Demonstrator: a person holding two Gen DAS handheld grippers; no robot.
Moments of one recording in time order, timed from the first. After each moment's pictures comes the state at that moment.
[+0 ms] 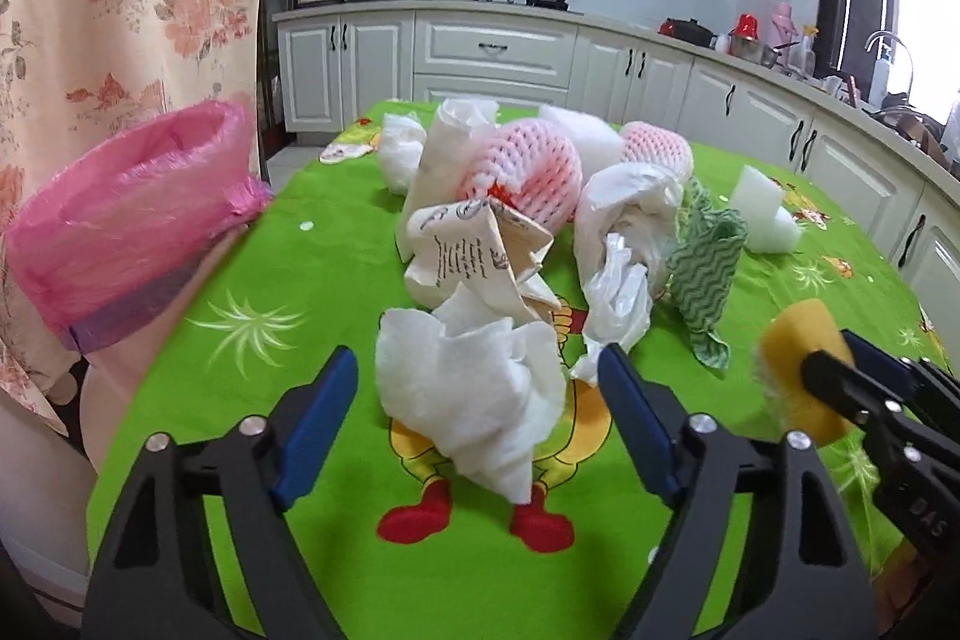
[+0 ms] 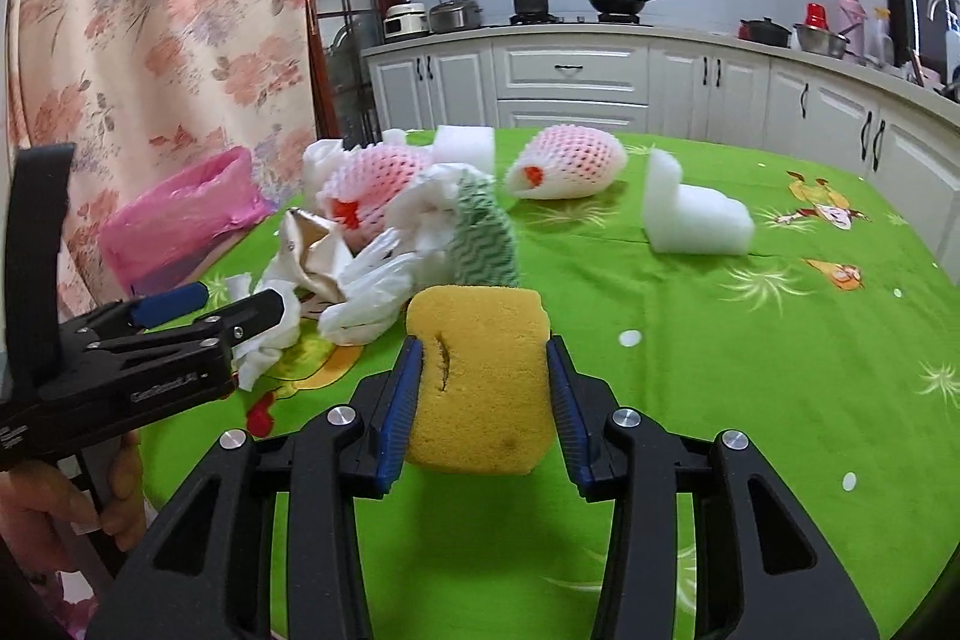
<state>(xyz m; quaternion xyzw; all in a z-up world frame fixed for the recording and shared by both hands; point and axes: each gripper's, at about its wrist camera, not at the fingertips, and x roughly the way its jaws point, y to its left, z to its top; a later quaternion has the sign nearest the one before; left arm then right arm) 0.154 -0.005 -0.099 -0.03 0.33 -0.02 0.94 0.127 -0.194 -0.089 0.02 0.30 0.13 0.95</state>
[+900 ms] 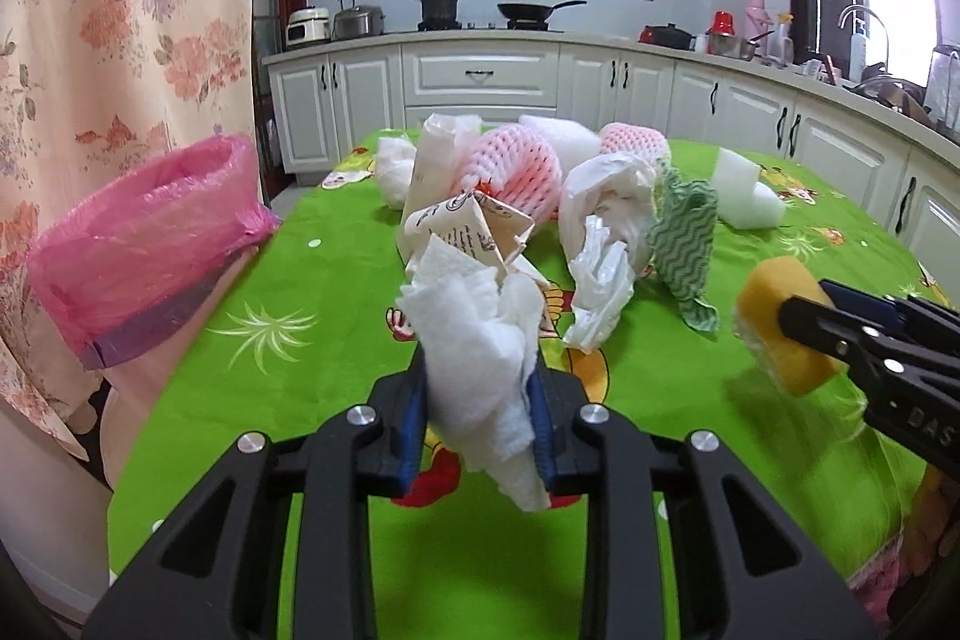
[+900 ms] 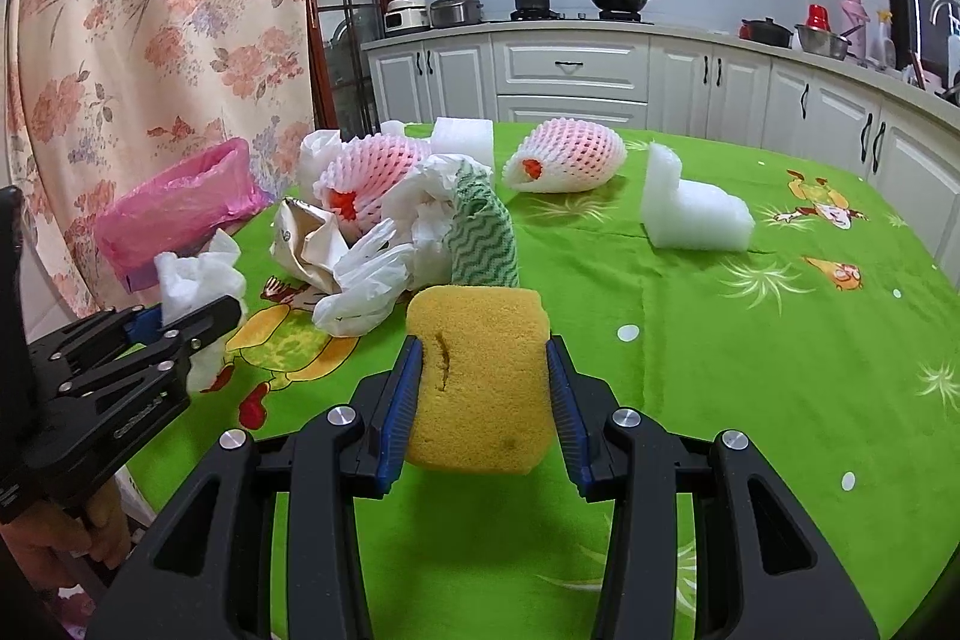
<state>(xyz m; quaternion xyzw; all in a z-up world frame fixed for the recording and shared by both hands) 0.116 -0.011 -0.100 0.02 0.28 -0.03 0.96 0.127 -0.190 -0.092 0.01 0.30 0.13 0.94</state>
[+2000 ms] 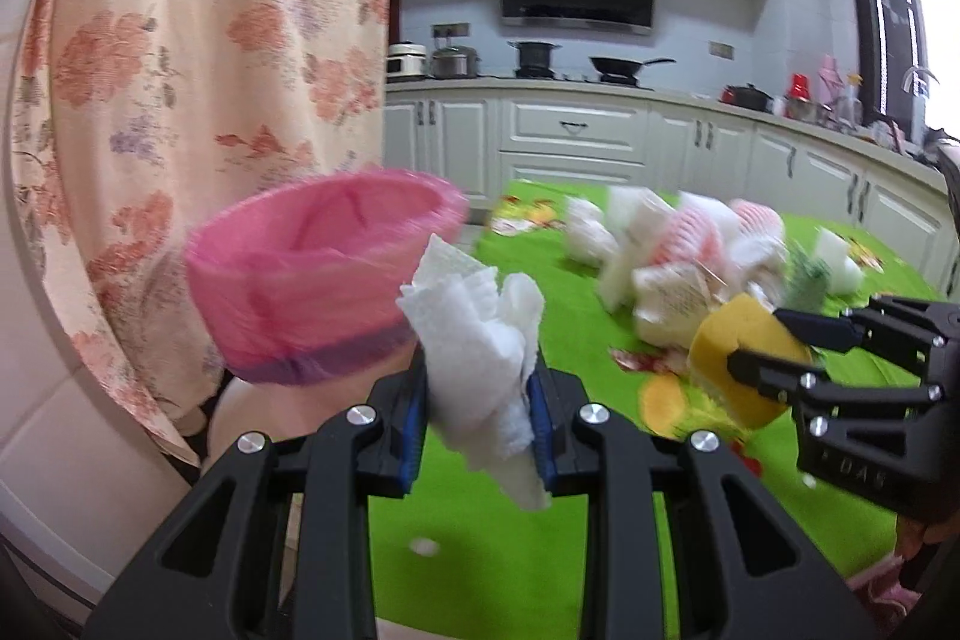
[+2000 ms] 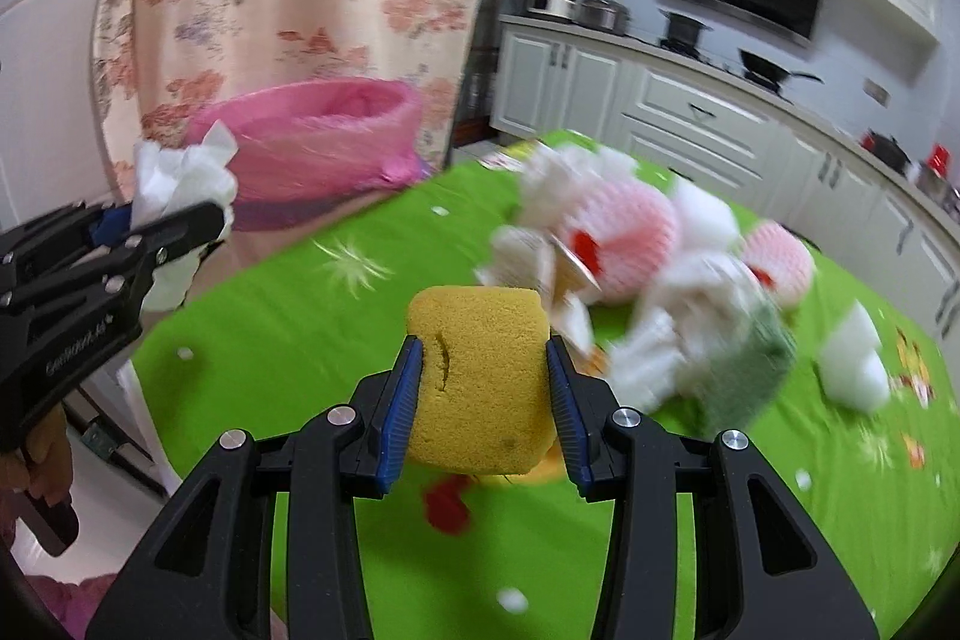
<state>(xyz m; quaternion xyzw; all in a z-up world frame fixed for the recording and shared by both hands) 0.076 0.114 -0.064 -0.01 0.23 0.07 0.97 0.140 -0.046 -0.073 -0.14 0.29 0.25 0.91</state>
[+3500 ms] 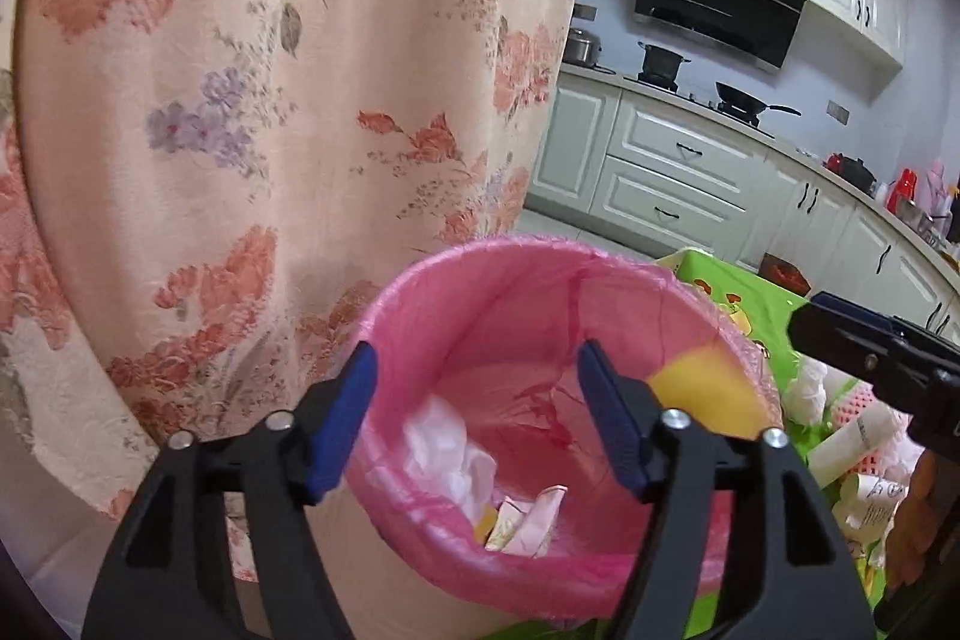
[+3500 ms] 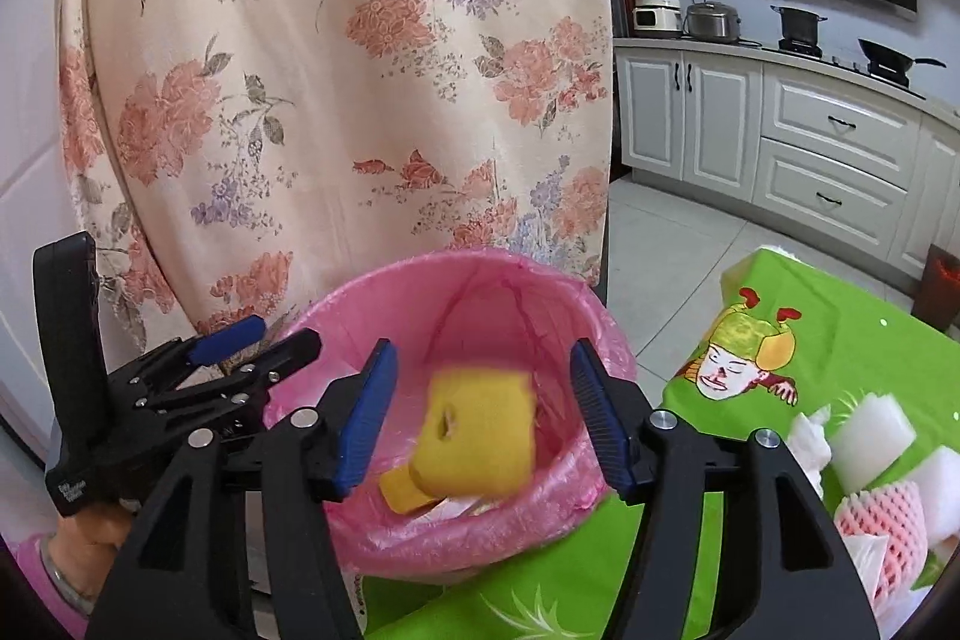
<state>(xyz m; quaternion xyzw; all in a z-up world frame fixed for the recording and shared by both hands) 0.195 0.316 -0.027 -0.11 0.26 0.15 0.95 0.289 0.120 -0.001 -0.03 0.29 0.39 0.87</state>
